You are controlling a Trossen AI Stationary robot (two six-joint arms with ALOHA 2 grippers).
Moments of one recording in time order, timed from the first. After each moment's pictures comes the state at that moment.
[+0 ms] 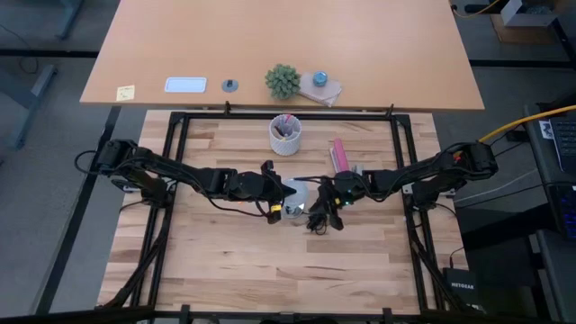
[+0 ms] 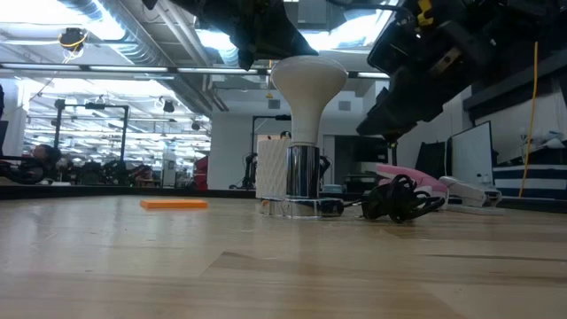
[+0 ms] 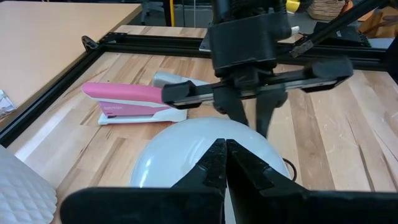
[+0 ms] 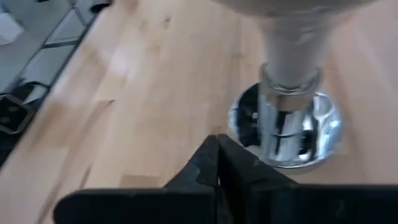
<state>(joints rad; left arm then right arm) -0.13 1.57 0.99 0.10 -0.32 -0.12 0.05 1.44 0.58 0.29 -0.21 0.16</state>
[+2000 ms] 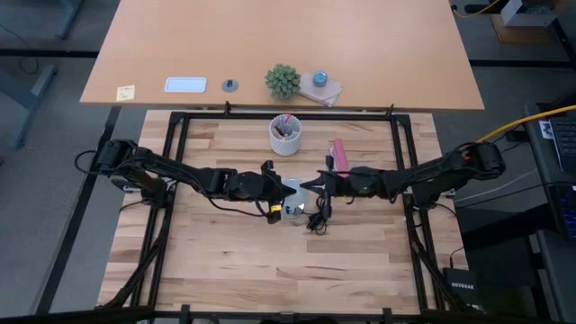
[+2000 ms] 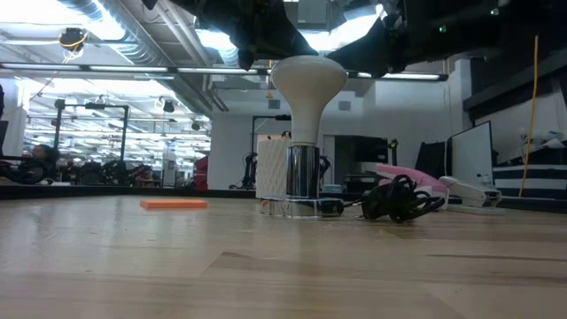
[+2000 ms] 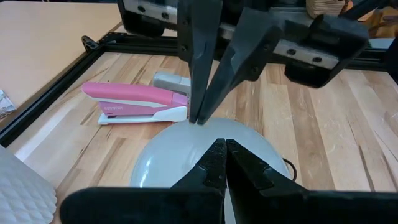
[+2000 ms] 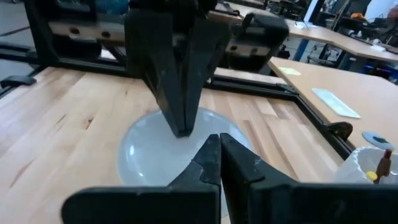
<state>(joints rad) -0.13 1.57 0.99 0.10 -0.32 -0.12 0.10 1.36 0.58 0.60 0.17 -0.16</state>
